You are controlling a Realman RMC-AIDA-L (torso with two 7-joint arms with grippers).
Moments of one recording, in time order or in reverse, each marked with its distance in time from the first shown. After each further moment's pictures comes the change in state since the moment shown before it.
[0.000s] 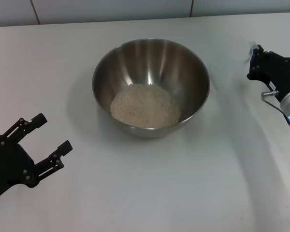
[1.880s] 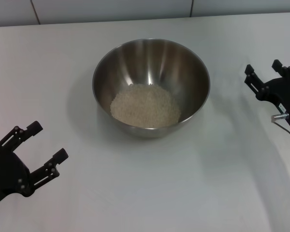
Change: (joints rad) left arm 0.033 0.003 -0.006 -0.001 0.009 0.025 0.002; right arm -0.129 -0.006 -0.064 0.040 -0.001 -0.129 0.002
